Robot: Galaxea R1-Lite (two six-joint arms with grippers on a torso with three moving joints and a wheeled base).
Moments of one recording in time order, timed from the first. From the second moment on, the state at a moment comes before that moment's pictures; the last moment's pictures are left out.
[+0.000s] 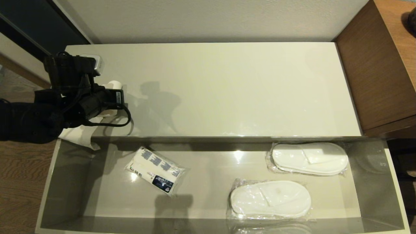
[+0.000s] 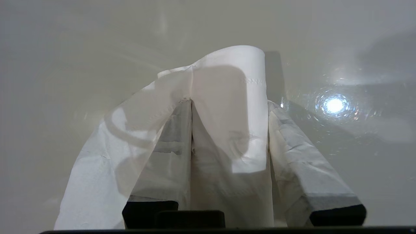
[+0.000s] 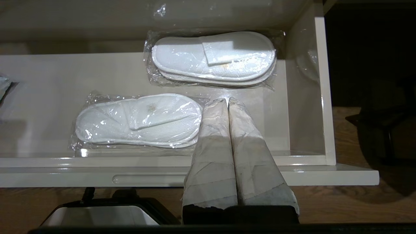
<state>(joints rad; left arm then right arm) -0.14 1.82 -1.16 -0.39 0.30 0.07 -0.01 0.03 0.00 0.00 0.00 -0.02</state>
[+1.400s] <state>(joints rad) -0.26 1.98 -1.94 0.09 0.23 0.14 -0.01 0.03 0.00 0.00 0.00 -0.02</state>
